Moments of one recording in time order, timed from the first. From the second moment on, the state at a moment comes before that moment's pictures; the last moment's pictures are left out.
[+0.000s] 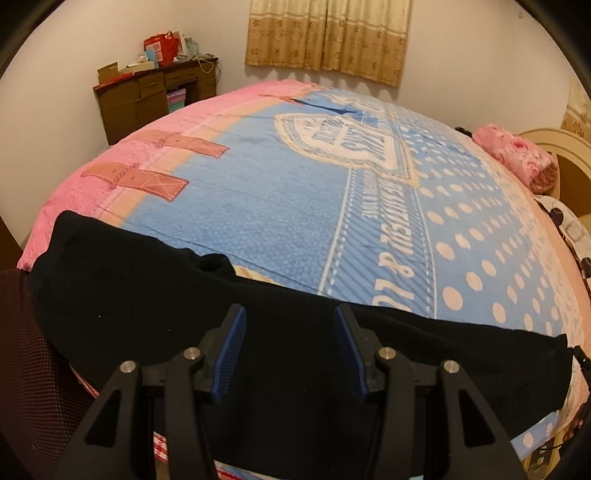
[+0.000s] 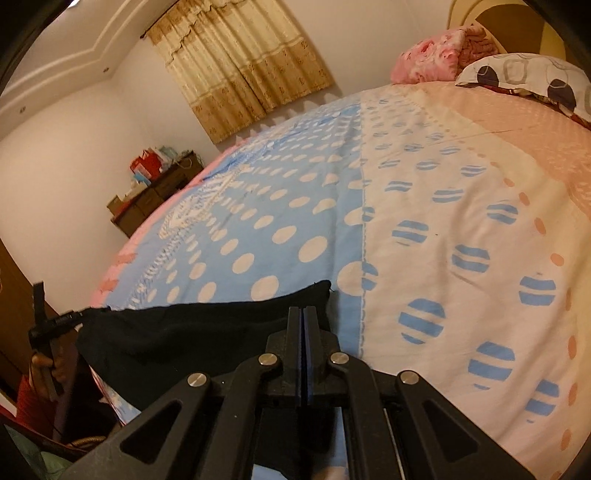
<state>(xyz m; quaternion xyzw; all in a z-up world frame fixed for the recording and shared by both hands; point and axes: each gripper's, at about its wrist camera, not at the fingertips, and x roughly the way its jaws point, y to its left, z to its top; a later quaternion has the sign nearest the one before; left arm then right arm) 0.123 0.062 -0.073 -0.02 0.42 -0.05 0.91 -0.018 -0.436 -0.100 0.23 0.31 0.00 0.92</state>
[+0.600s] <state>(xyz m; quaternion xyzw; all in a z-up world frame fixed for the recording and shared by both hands) 0.126 0.064 -0.080 -0.03 0.43 -0.03 0.90 -0.001 -0.405 -0.118 0.11 0.36 -0.05 0.93</state>
